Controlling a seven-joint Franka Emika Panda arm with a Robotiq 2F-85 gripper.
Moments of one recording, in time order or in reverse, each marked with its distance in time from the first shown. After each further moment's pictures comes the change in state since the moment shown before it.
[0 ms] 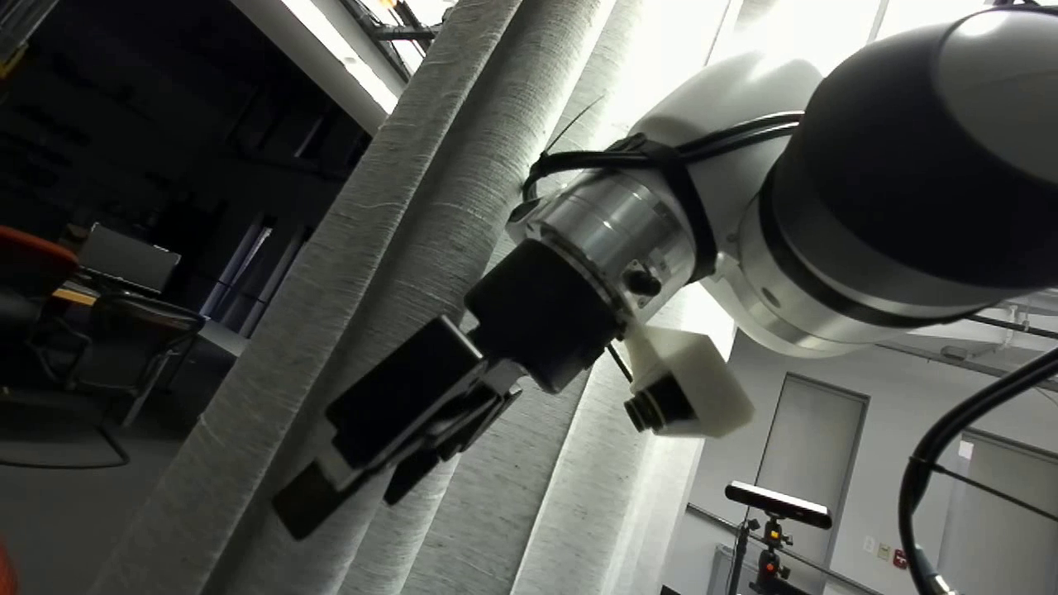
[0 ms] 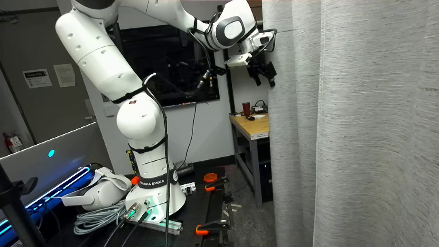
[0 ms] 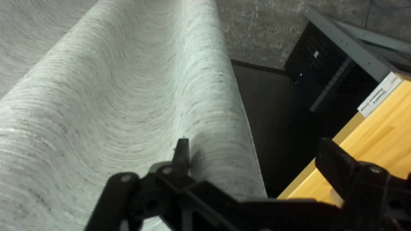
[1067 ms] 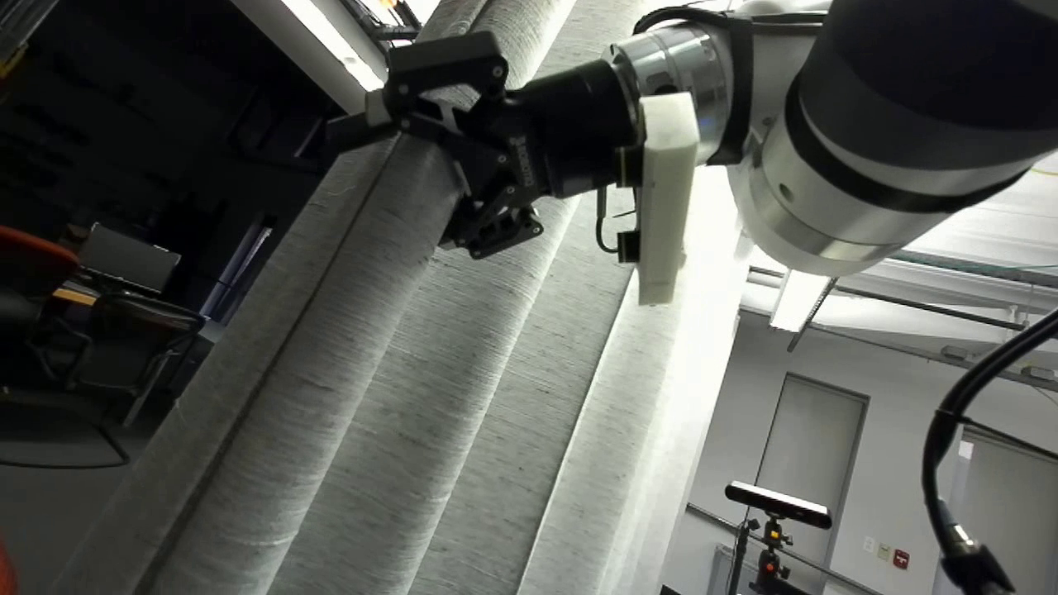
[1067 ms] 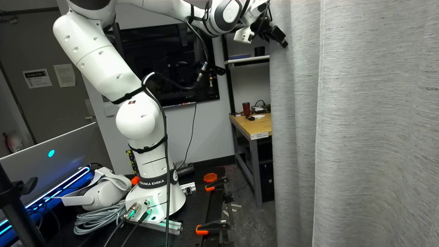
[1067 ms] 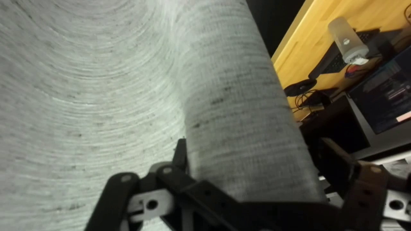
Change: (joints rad) arm -0.016 -0.029 -0.004 0.112 0.019 0.329 0.231
